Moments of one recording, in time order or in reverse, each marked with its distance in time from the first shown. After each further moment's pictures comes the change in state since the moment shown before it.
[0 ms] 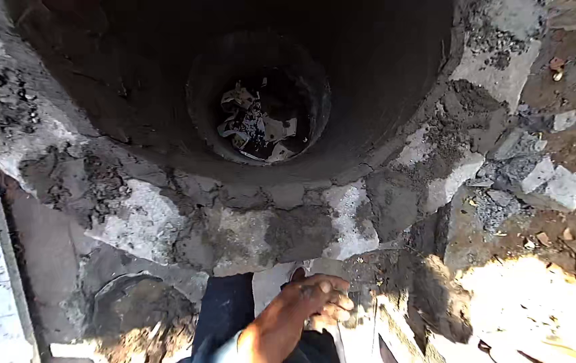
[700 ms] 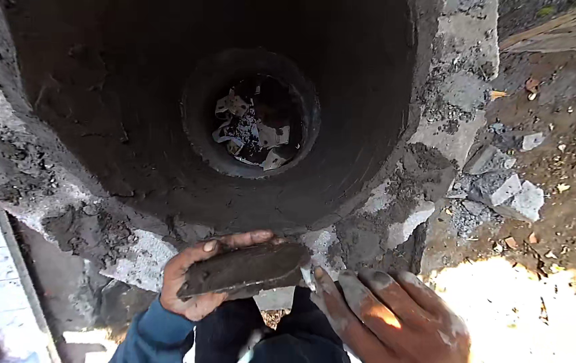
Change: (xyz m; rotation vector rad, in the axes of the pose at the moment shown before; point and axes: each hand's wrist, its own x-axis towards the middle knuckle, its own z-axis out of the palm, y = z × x) left_hand 0.012 0.151 -0.057 -0.540 -0.218 0.375; right_hand 0.170 -0.228 0.020 -0.813 0.257 -0.879
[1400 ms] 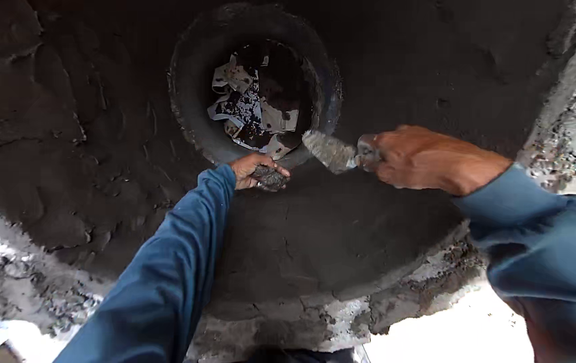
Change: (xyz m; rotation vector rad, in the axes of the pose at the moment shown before) left_hand 0.216 0.066 -0.238 0.611 0.455 -0.662; right_hand 0.193 0.212 0.154 0.113 -1.214 0.512
